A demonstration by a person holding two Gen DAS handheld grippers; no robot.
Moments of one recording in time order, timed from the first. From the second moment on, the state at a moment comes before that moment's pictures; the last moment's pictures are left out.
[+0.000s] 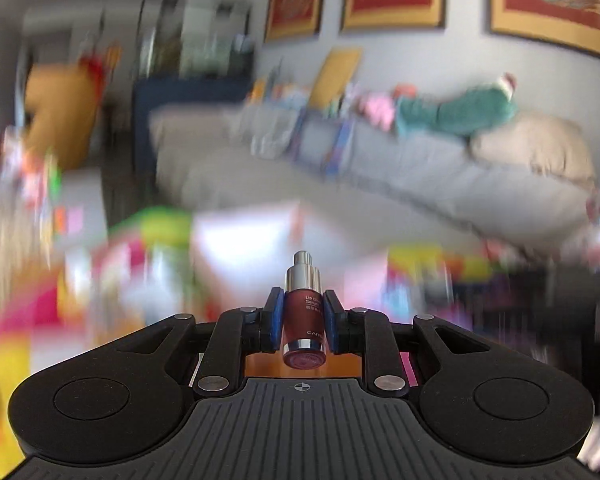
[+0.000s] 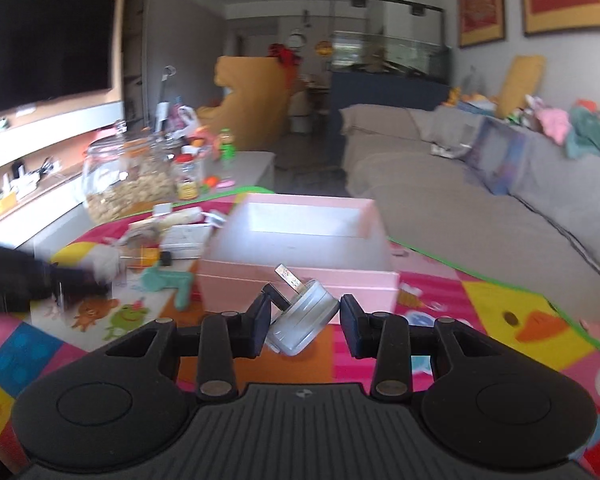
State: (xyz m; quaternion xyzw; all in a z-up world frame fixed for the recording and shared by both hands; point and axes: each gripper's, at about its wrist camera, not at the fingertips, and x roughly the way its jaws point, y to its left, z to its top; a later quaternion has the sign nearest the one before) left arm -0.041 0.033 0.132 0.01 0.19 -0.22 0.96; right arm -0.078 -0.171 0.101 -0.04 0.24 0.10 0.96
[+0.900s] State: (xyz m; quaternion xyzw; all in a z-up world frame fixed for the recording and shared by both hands) left arm -0.014 0.176 0.051 -0.15 0.27 -0.01 0.95; right arm 0.046 -0.134 0.137 0.00 0.23 0.13 0.97
